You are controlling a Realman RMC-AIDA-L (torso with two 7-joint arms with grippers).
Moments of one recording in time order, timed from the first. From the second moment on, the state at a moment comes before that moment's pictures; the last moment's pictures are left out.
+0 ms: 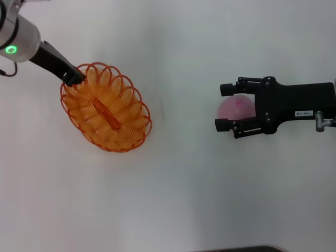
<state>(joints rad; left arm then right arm) -0.86 -2.15 0.98 0.95 2.84 1.35 -2.18 0.49 2.07 -0.62 -0.66 -2.11 -1.72 1.27</state>
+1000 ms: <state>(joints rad) -0.87 -2.13 0.82 1.13 2.79 1.55 -2.22 0.49 2.08 -0.62 -0.66 -2.11 -1.71 1.27</state>
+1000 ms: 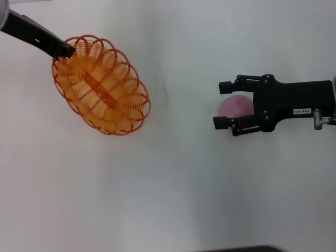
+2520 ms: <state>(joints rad) -0.67 -2.17 0.83 1.01 2.50 1.31 -2.78 0.49 2.06 -0.57 -0.67 -2.04 -1.69 1.22</state>
